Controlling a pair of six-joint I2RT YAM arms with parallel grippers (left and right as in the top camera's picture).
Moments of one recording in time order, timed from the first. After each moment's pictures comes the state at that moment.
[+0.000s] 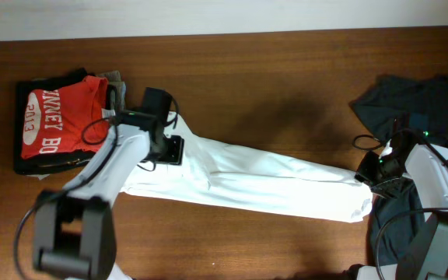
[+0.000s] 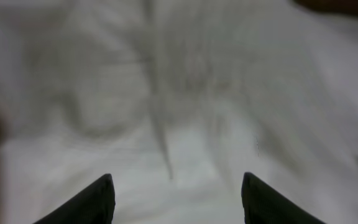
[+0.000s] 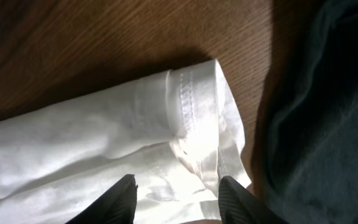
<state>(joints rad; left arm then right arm) -0.24 1.80 1.22 -0.83 0.00 -0.10 -0.34 1.57 1.00 -0.99 -0.07 0.29</state>
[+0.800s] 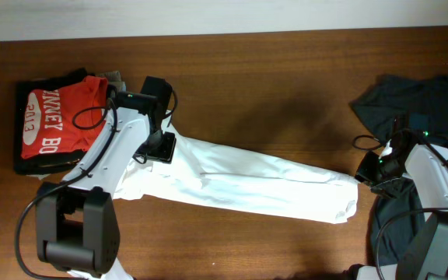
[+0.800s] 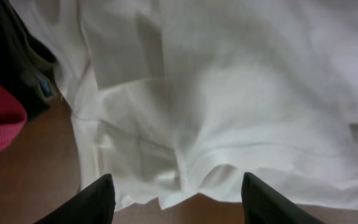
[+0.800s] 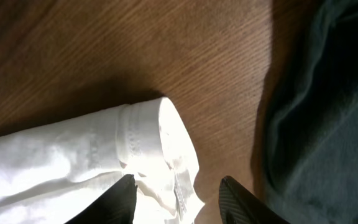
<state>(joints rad) -0.23 1.83 1.41 -1.13 -0.14 -0.04 -0.34 1.57 1.00 -0.99 -0.07 0.29</state>
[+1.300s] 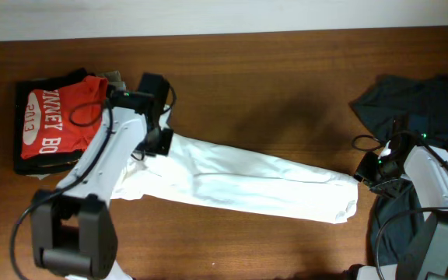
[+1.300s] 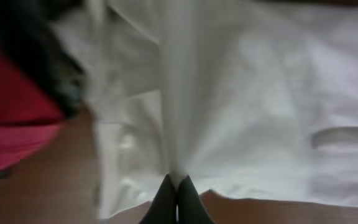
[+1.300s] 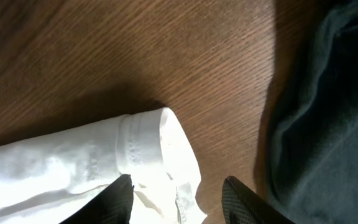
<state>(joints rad) -0.23 1.80 1.45 -1.15 -0.16 -0.01 -0.34 1.57 0.98 -0.94 -0.07 0.30</state>
